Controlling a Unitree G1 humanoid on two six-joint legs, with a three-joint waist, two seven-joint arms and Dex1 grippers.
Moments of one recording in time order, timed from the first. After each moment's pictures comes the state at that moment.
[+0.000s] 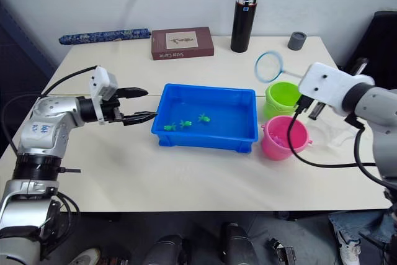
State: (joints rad) left arm -0.69 0.69 0.07 0.27 -0.31 0.36 -1.06; right arm -0.51 -1.02 -0.07 -0.32 -0.04 0.61 0.90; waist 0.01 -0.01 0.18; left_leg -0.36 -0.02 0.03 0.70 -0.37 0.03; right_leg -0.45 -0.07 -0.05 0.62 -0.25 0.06
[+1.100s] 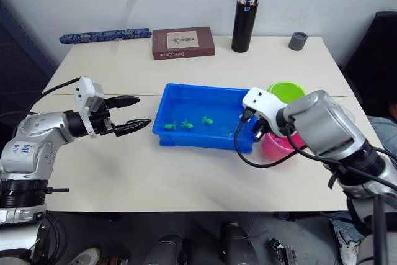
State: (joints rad) left arm -0.50 0.71 0.16 0.01 -0.43 0.50 -0.95; right arm -0.92 -0.83 0.47 -0.23 0.13 1.33 0.90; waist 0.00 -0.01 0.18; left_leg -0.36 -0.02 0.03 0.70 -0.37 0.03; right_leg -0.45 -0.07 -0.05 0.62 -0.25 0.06
